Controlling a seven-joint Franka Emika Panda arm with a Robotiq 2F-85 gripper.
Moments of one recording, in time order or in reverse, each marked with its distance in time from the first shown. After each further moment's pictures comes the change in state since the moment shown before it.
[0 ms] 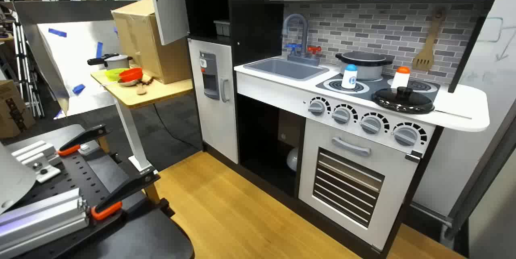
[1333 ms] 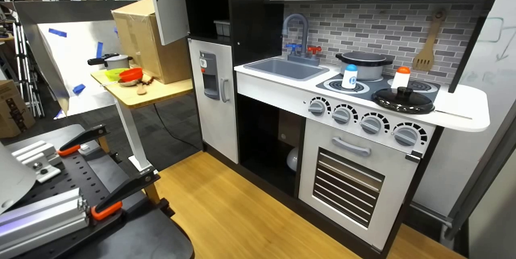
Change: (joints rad) arm 0.039 -0.199 0.080 -0.182 -0.014 0.285 0.042
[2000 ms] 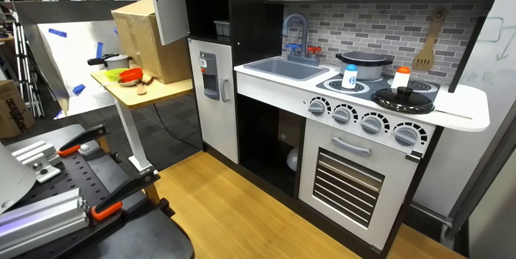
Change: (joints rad) arm 0.022 -0.202 0.005 -0.177 0.000 0.035 0.000
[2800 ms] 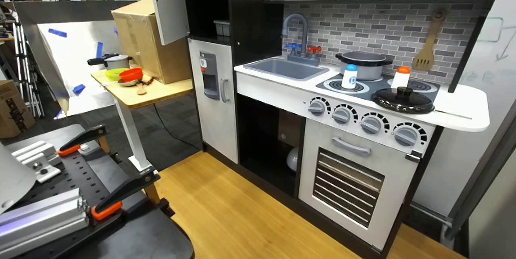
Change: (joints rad) arm 0.000 0.000 0.000 0.000 0.000 0.002 0.000
